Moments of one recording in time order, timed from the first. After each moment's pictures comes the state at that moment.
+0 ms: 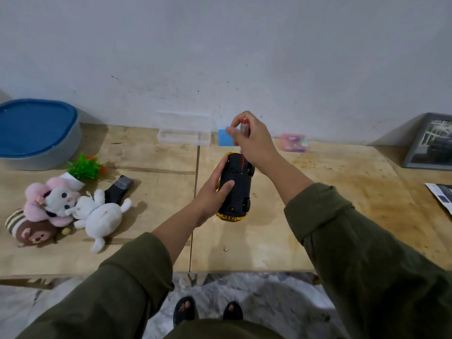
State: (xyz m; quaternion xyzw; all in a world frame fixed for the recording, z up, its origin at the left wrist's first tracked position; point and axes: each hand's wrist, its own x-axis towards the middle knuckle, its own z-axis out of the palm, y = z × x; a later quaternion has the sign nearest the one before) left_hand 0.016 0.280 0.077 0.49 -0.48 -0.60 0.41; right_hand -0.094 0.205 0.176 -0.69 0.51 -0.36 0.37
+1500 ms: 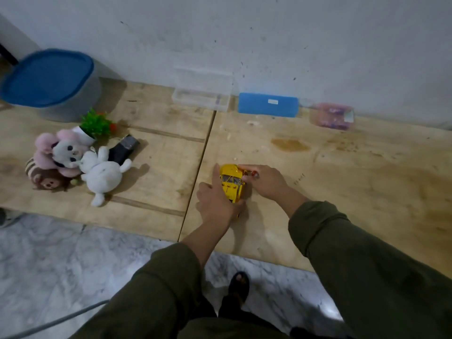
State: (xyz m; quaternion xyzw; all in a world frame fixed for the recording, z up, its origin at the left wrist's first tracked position) left_hand -0.060 0.298 -0.004 0.86 -0.39 -0.28 0.18; right_hand -0.167 0.190 -0.003 -0.79 0.51 0.01 0.34
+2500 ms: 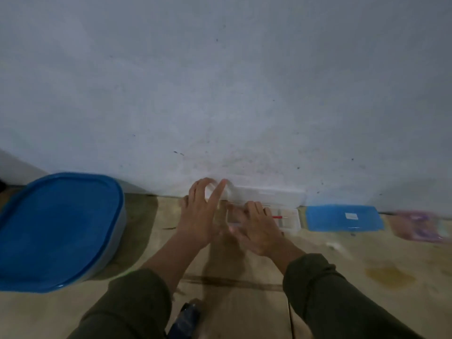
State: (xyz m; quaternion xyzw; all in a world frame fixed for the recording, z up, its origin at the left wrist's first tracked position) left_hand 0.275 0.055 0.029 0.70 -0.70 -0.10 0.07; right_hand 0.108 0.020 -0.018 -0.88 0.47 0.02 0.11
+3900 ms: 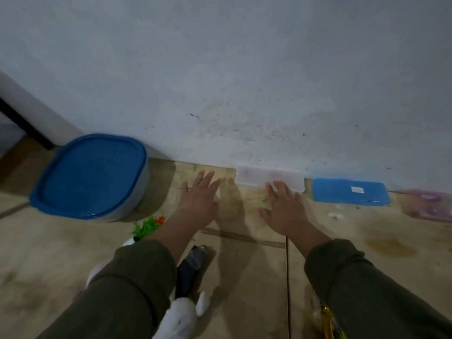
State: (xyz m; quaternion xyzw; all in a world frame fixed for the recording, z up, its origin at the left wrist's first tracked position) left_hand 0.274 0.112 0.029 0.72 -0.67 -0.17 -0.05; right_hand 0.060 0.056 -0.010 -0.83 0.54 0.09 0.09
